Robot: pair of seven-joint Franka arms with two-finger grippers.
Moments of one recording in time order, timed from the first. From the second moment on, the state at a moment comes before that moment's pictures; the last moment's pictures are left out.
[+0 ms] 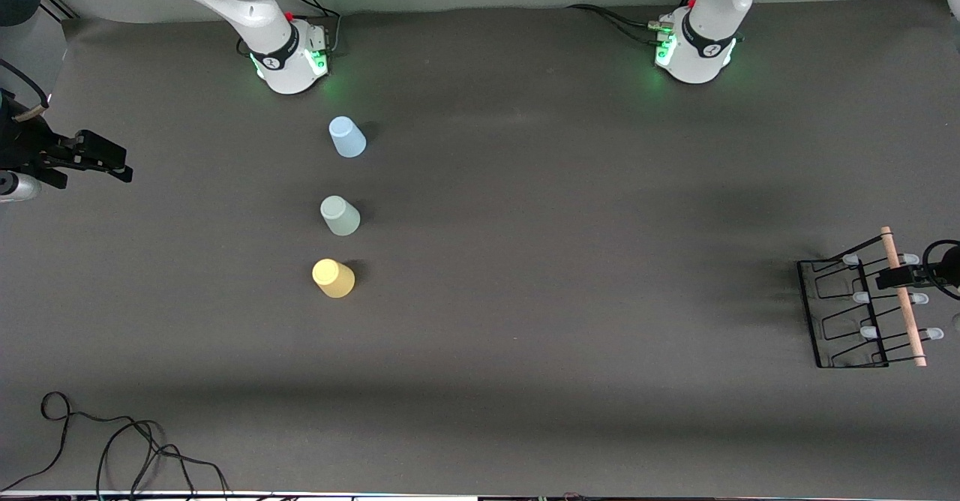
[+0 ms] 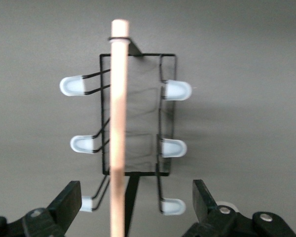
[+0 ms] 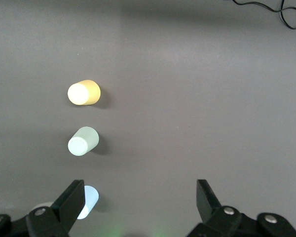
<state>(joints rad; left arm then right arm) 0.22 0.47 0.08 -1.53 0.01 1.95 0.27 0.06 -0.01 -0.07 -1.58 -0.02 1.53 -0.09</state>
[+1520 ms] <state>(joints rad) 0.24 0.55 0.08 -1.52 0.03 2.02 0.43 0.06 -0.01 -0.07 -1.58 -0.02 1.53 -0.09</state>
